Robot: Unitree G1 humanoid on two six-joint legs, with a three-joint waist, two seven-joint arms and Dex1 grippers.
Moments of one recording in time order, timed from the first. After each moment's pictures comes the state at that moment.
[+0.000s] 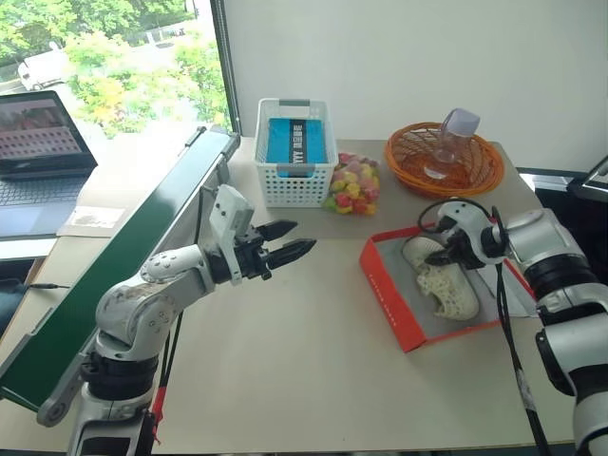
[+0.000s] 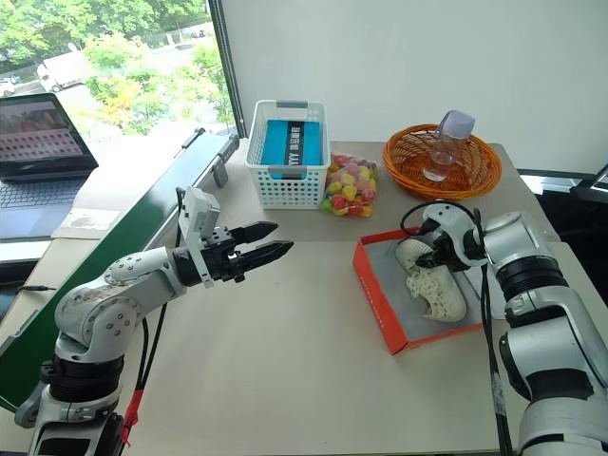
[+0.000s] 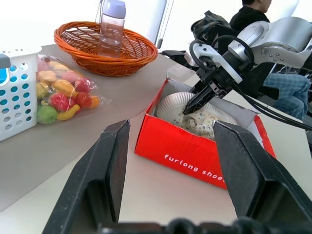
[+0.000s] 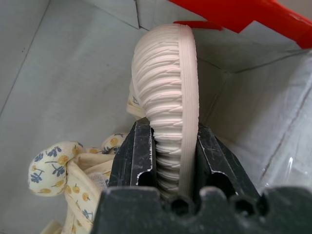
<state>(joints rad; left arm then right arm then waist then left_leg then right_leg) -0.43 0.47 0.04 -0.42 -0.71 0.84 -0.60 -0.96 -0.78 0.38 0.87 0.00 0.52 1.09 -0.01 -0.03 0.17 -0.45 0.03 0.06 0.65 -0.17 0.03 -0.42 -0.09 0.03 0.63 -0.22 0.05</state>
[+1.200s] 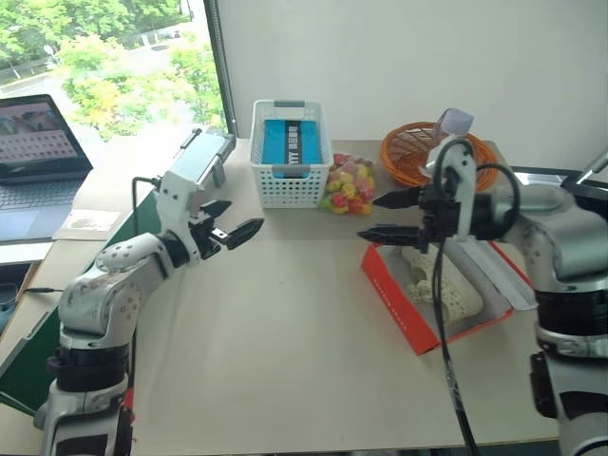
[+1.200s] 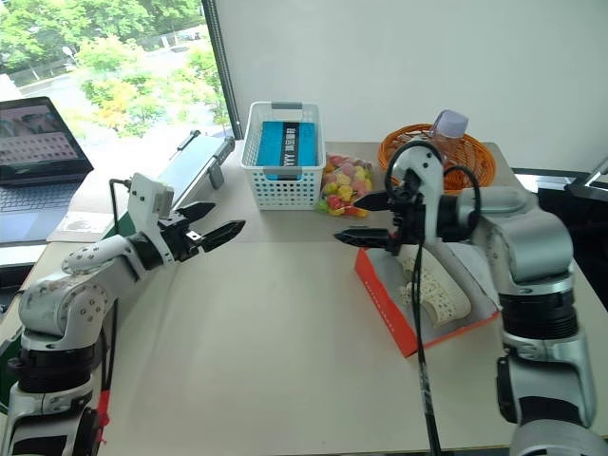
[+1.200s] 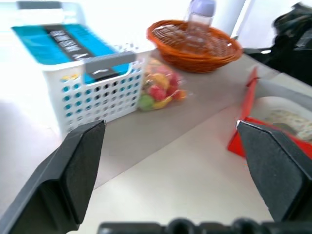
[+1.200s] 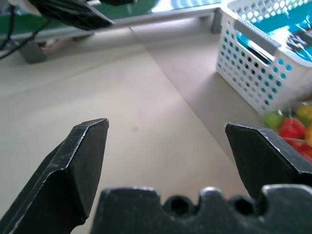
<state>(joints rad) -0.40 0.58 0.16 -0.26 -0.55 0.77 -0.51 -0.74 -0.64 -0.03 -0.18 0.46 0.91 1.10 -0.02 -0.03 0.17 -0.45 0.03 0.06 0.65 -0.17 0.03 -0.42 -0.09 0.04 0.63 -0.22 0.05</state>
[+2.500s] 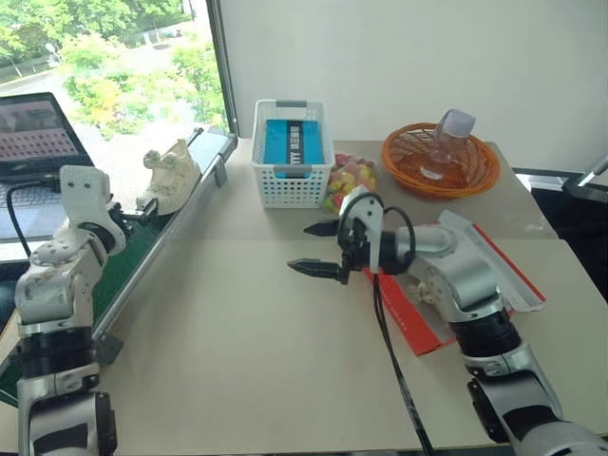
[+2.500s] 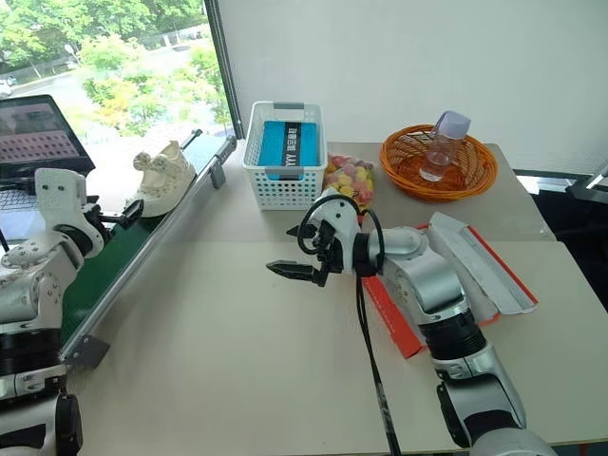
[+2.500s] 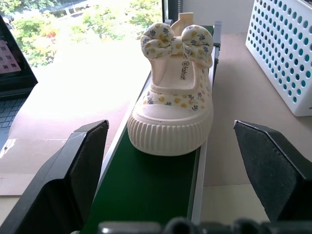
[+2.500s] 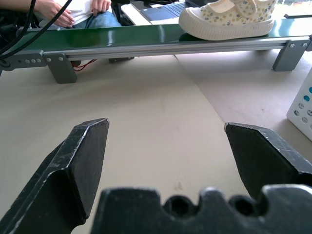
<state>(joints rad) -0.51 0.66 0.35 0.13 -0.32 0.65 -0.32 -0.67 -0.42 0.22 -0.12 0.37 0.61 0.93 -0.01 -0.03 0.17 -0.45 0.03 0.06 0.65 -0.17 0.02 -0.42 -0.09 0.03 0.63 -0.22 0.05</state>
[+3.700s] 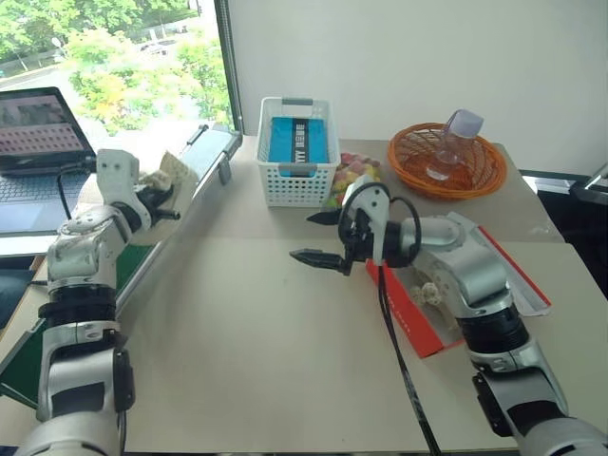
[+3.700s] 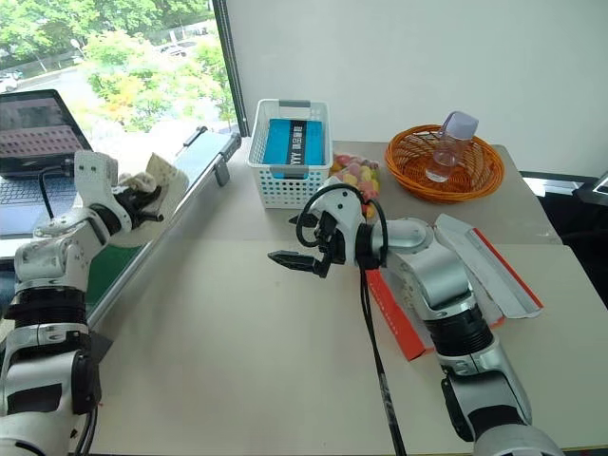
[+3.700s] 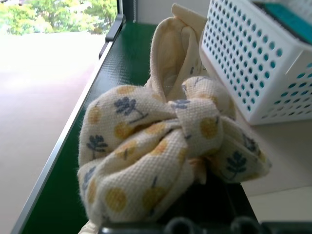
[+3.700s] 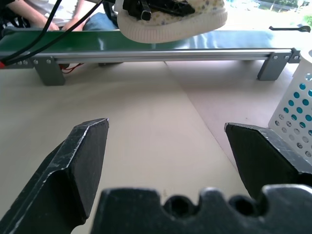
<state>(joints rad) -0.76 0.57 0.27 0.32 -0.34 0.58 -0.47 -0.69 -0.42 0.16 -0.16 0.42 0.69 0.84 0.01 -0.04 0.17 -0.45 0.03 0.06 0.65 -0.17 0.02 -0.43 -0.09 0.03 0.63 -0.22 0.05</state>
